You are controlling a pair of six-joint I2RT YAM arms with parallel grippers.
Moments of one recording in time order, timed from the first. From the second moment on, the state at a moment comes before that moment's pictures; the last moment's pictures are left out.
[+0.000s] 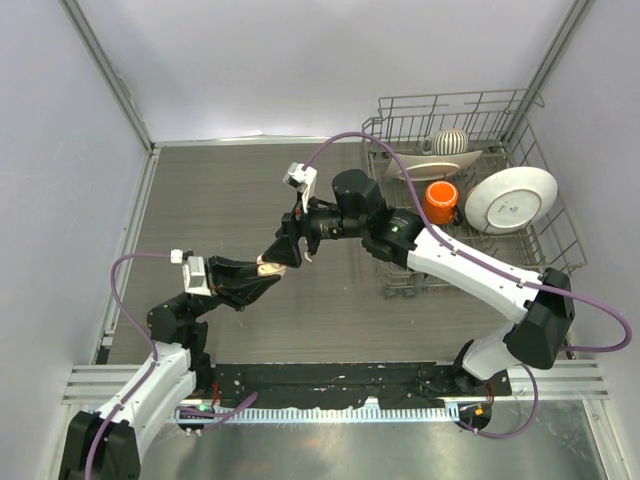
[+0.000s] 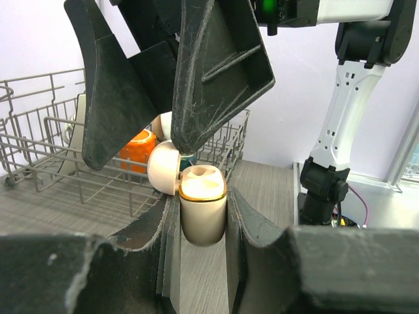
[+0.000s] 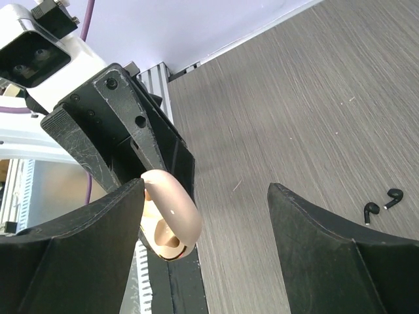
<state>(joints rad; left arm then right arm) -0.26 0.66 0.09 1.28 0.85 -0.66 0.91 1.48 1.37 -0.15 -0.50 0.26</state>
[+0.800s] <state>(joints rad) -0.27 0.52 0.08 1.27 0.78 -0.56 0.64 1.47 1.36 0.01 -0.61 0.43</state>
